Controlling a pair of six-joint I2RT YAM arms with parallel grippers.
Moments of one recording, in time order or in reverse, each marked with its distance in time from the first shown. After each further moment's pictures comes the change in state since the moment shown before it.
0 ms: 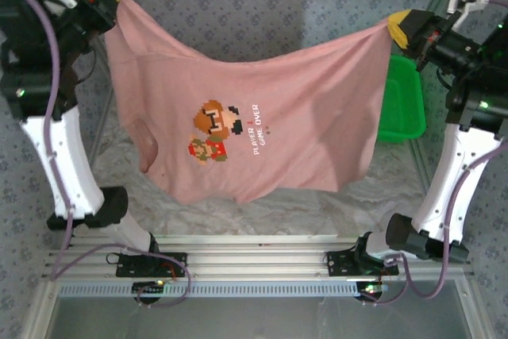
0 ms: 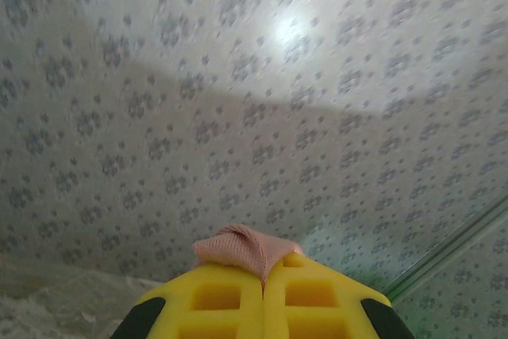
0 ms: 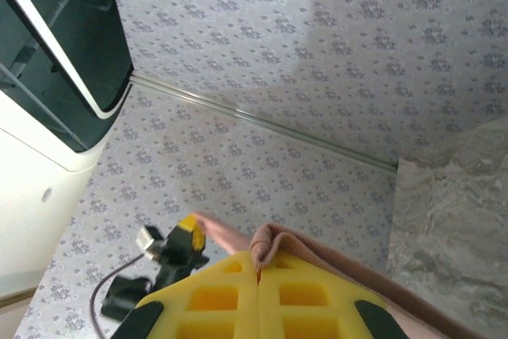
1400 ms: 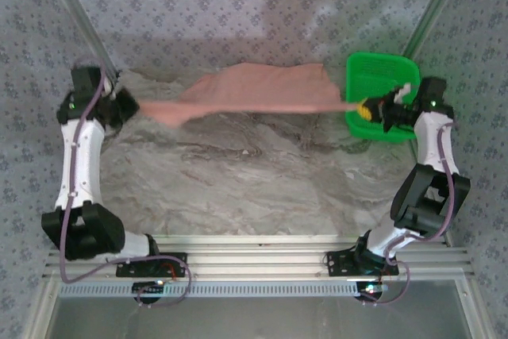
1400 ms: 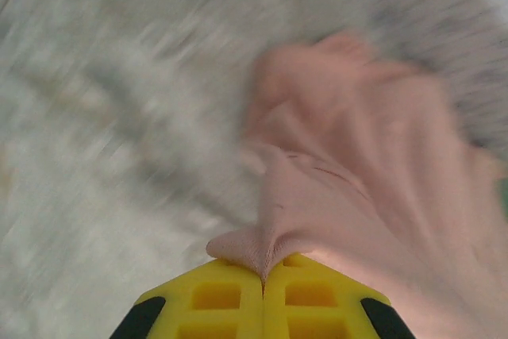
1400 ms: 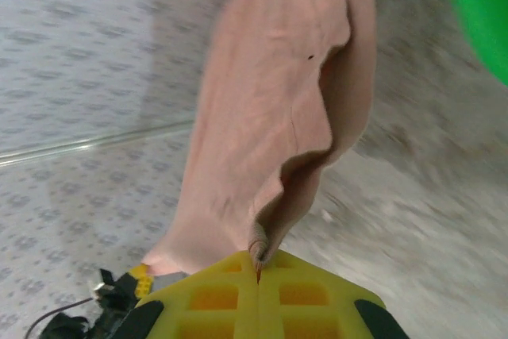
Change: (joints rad) left arm 0.167 -0.326 -1.300 0.088 -0.070 -0.006; right arm -0.050 0.156 -0.779 -0.216 0.134 -0.660
